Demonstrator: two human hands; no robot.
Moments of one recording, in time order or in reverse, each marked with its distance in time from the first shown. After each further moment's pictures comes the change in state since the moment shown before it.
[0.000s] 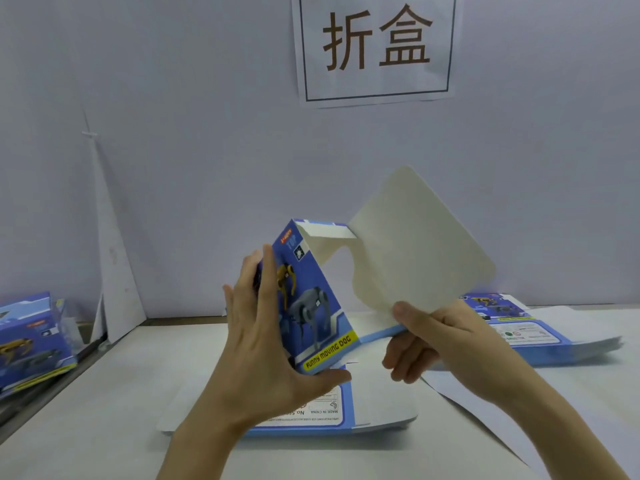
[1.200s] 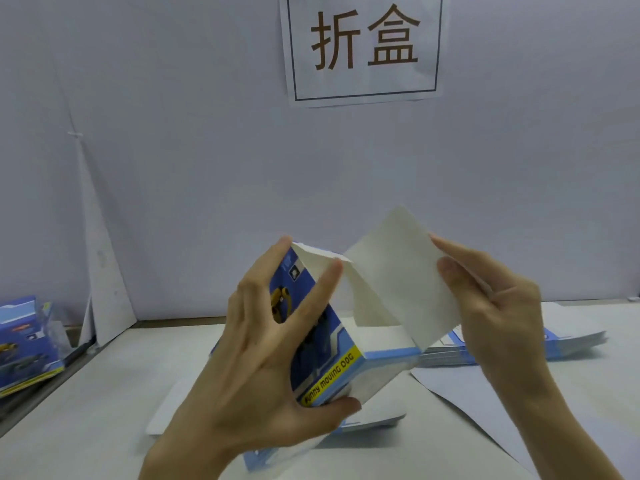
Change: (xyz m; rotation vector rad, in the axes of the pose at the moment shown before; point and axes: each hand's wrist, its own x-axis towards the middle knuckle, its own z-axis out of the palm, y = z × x) left_hand -0.004 0.033 -0.014 0.310 -0.030 0.308; right_hand 0.002 0.006 -0.018 0.004 0.633 -0.580
